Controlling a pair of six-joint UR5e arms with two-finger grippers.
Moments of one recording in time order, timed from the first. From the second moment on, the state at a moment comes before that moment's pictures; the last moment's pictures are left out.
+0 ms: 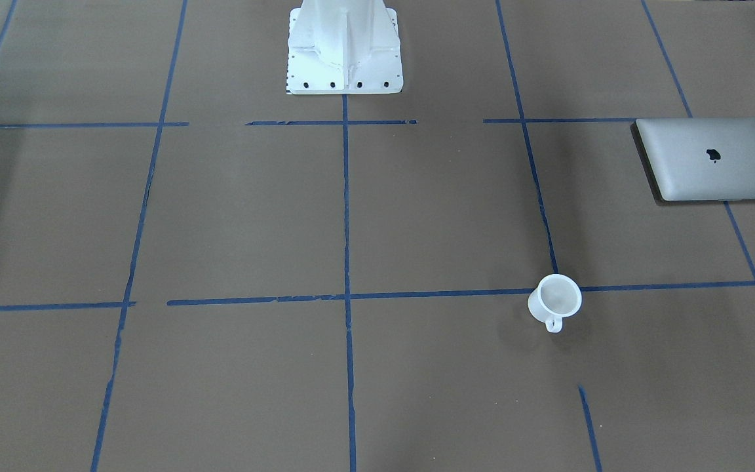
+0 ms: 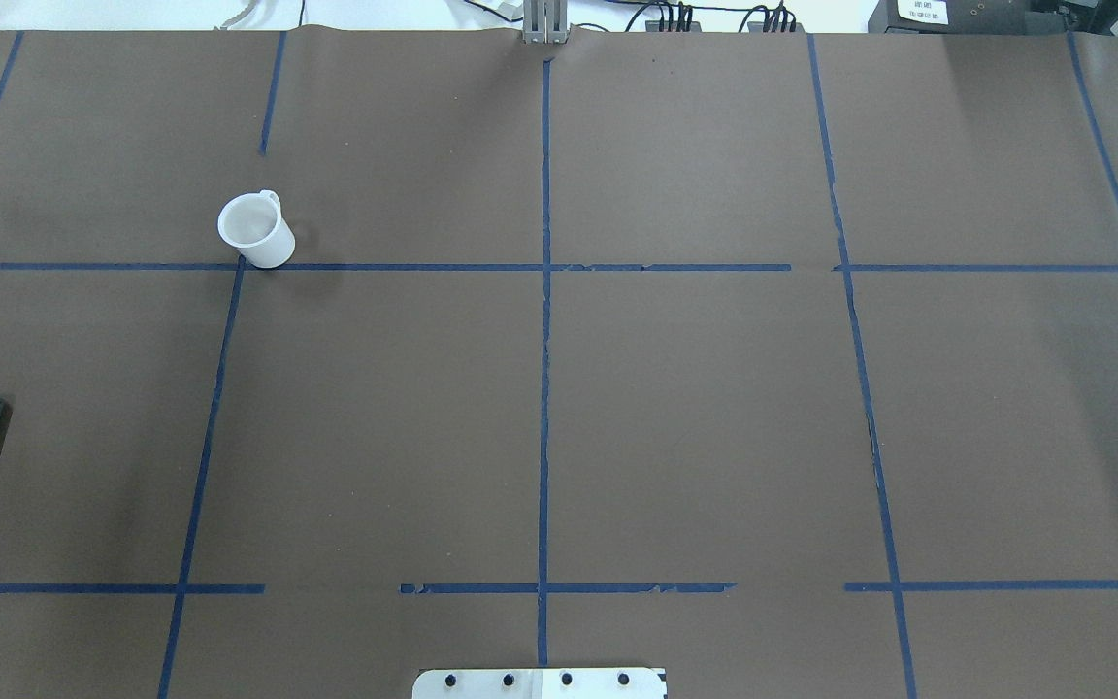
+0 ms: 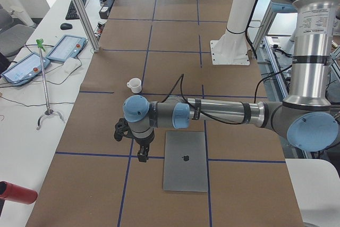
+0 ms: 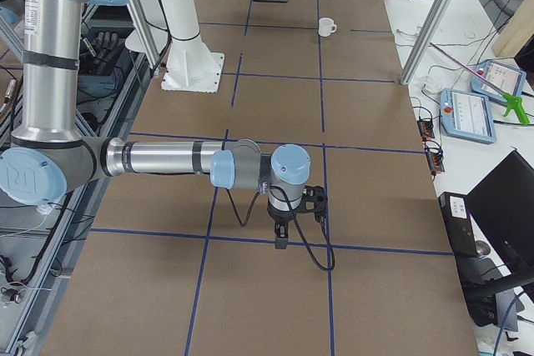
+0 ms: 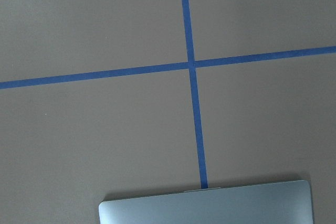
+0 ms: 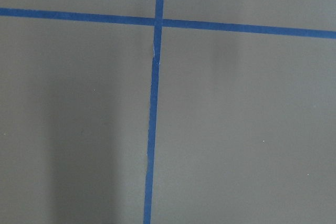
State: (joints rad) left arm -1.57 -1.56 -1.63 -1.51 -2.35 0.12; right arm 1.54 -1.70 1.75 -1.64 2.28 -0.04
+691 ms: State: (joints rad) left arm -1.57 -1.57 -1.62 -1.54 -2.35 0.12; right arm 1.54 -1.70 1.75 -1.64 2.28 -0.04
